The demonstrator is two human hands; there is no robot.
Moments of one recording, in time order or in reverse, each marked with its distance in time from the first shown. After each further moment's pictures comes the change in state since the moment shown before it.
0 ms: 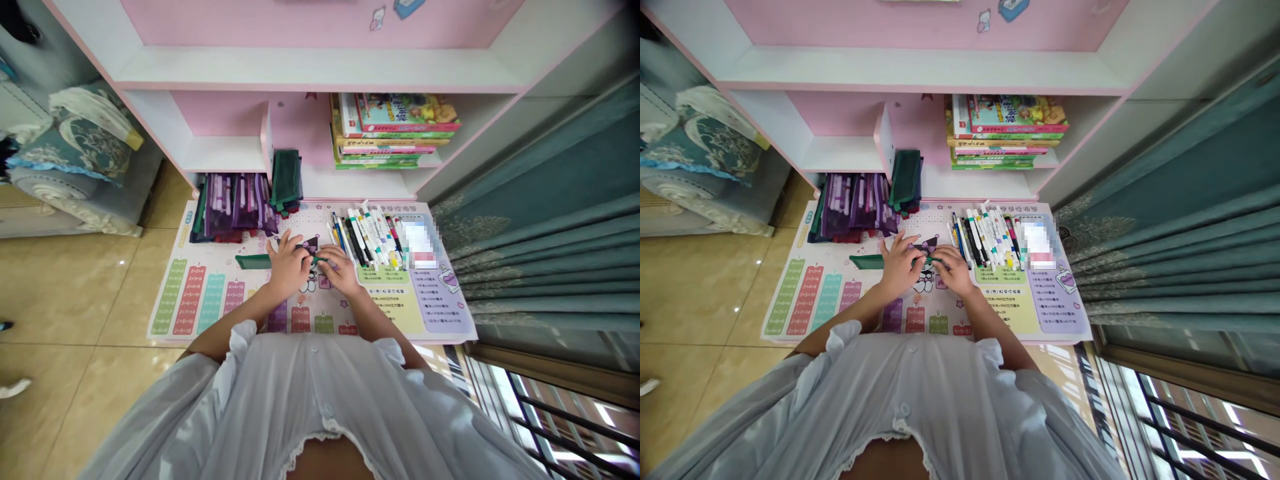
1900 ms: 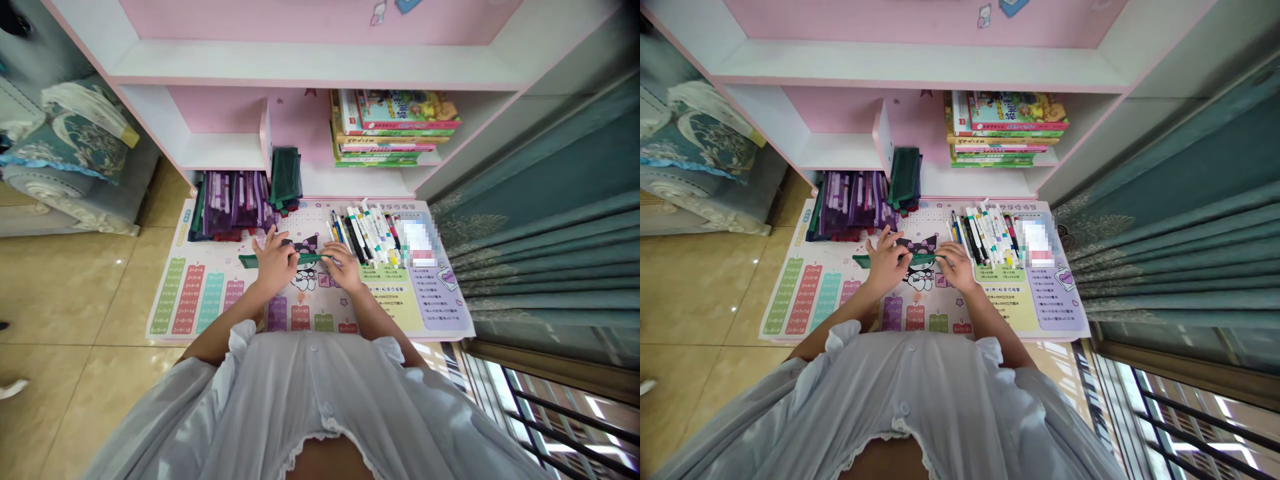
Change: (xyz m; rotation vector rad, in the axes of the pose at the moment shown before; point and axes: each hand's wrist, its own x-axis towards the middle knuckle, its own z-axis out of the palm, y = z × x) left_hand 0.000 -0.019 -0.018 0.032 -0.008 -0.077; right_hand -0.001 0.008 -0.005 -0.036 0.054 -0.001
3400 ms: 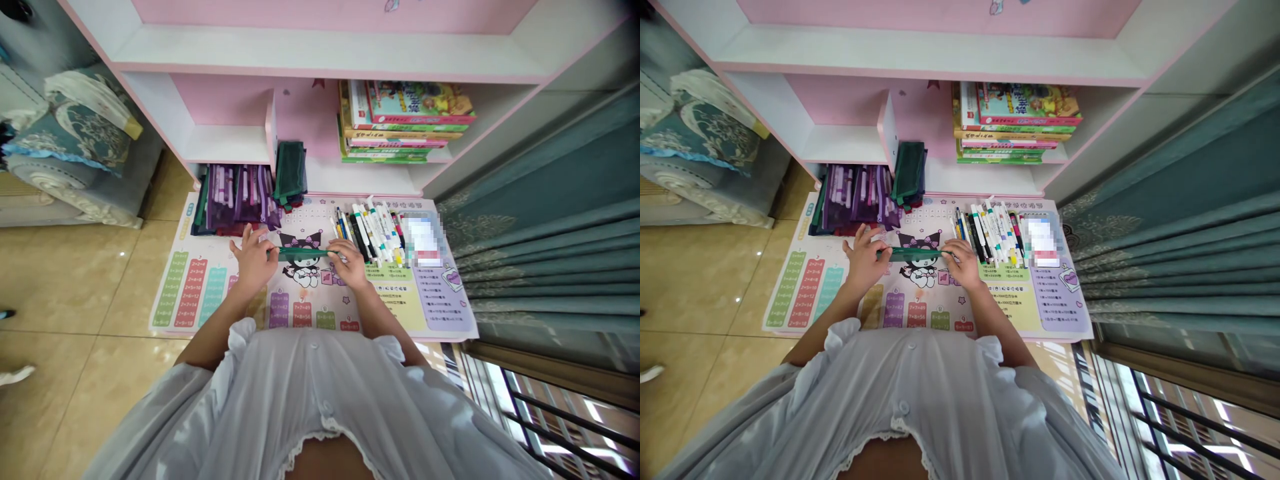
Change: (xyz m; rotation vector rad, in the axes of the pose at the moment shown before) left_hand -0.010 -0.032 -0.020 0.033 0.021 -0.226; right_hand 0.001 0.002 -0.004 -0.006 0.023 0.016
